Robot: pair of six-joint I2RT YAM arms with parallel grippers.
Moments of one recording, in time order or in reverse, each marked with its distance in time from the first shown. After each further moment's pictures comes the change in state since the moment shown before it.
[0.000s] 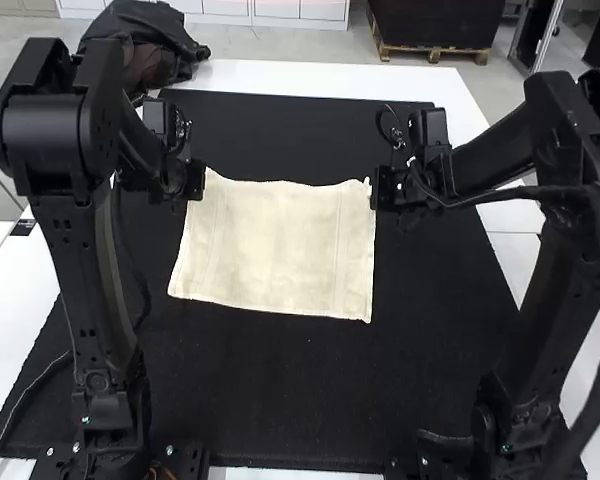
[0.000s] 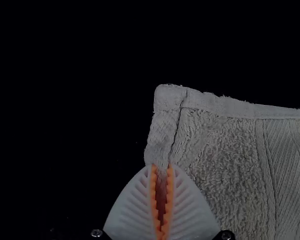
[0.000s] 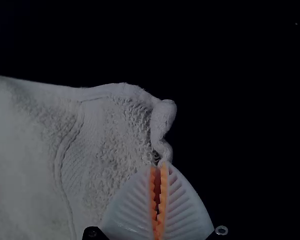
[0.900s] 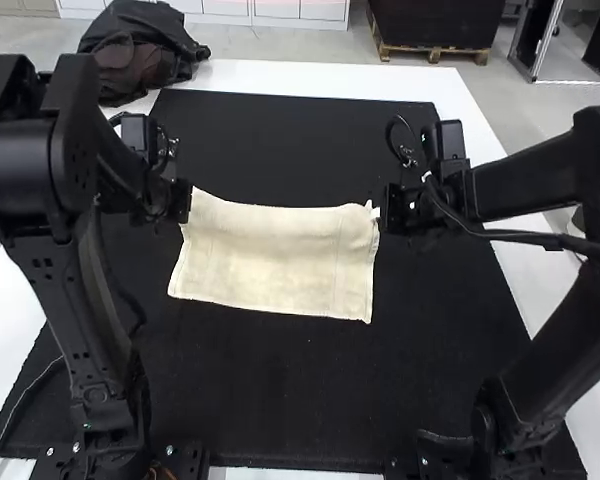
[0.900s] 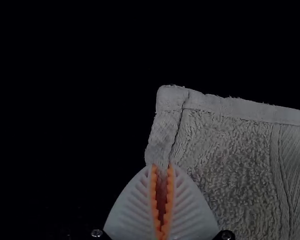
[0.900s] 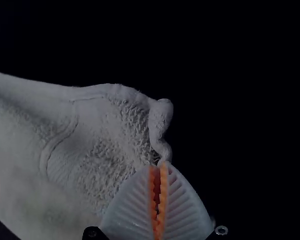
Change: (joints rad) left arm 0.069 -0.192 -0.195 -0.048 0.043 0.085; right arm 0.000 -0.232 -0.165 -0.141 -0.074 0.019
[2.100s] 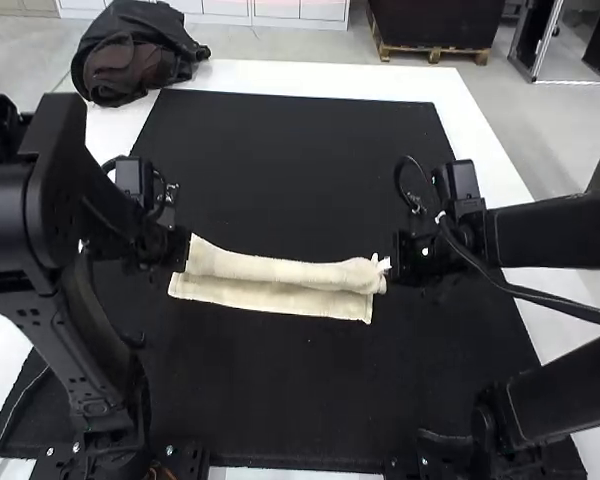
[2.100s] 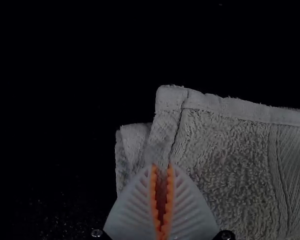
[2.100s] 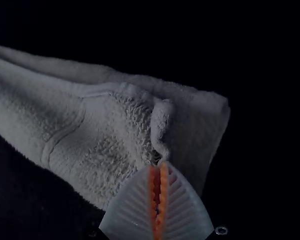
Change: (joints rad) left arm 0.003 -0.181 -0.266 -0.024 0.011 0.031; right arm 0.000 -0.213 -0.201 -0.174 -0.060 0.003
